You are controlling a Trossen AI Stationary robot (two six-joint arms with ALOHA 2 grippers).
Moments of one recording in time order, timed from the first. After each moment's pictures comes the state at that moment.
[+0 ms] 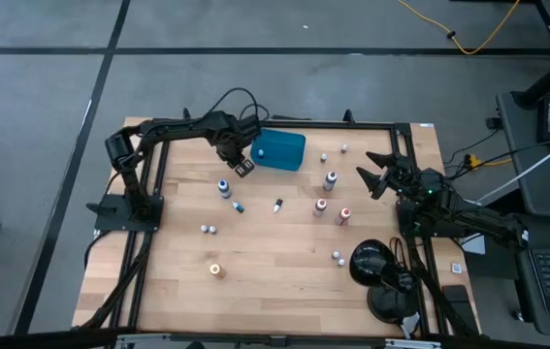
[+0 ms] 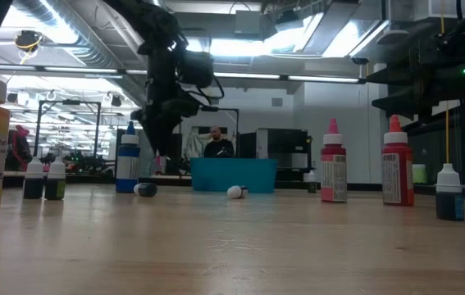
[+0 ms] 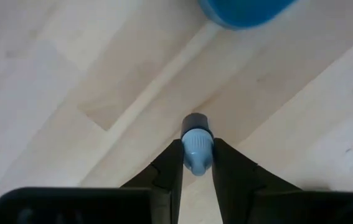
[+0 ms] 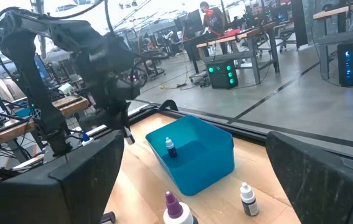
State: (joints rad) left arm 0.52 1.78 1.33 -1.02 -0.06 -0.27; right arm -0.34 0.00 0.01 0.06 0.23 0.31
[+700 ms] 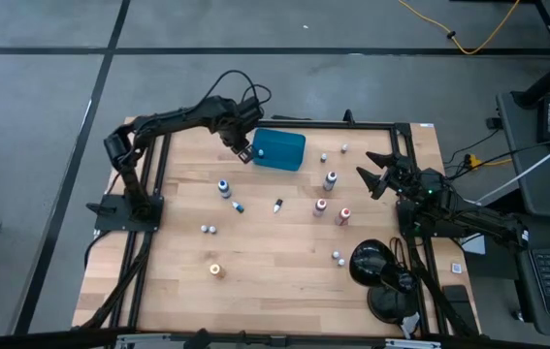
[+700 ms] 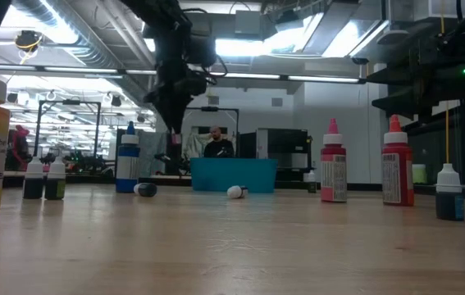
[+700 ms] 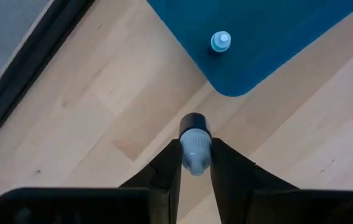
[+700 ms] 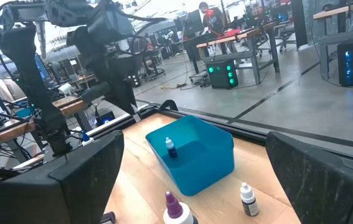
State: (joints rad) left arm 0.56 1.79 1.53 -1.09 -0.09 -0.18; right arm -0.35 0.00 0.01 0.06 0.23 0.31
